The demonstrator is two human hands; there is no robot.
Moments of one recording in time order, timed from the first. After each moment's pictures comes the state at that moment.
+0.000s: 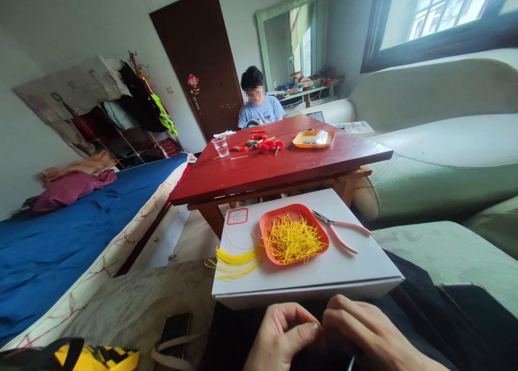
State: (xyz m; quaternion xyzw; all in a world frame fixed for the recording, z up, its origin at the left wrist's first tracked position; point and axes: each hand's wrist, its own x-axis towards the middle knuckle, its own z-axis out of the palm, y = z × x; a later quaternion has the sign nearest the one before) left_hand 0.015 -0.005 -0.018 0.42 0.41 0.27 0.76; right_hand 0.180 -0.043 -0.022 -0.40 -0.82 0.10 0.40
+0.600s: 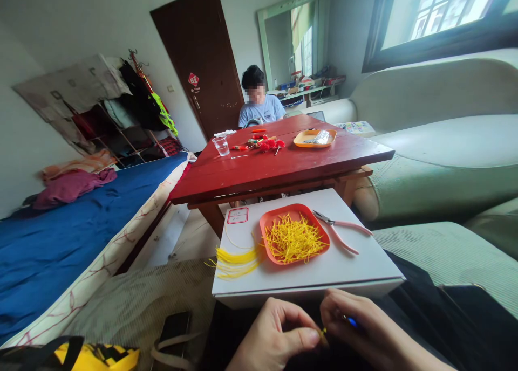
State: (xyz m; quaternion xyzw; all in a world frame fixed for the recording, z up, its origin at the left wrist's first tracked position) left_hand 0.001 0.003 -0.003 0.59 0.45 0.20 0.64; right_hand 0.182 -0.036 -0.020 -0.44 -0.66 0.46 0.40
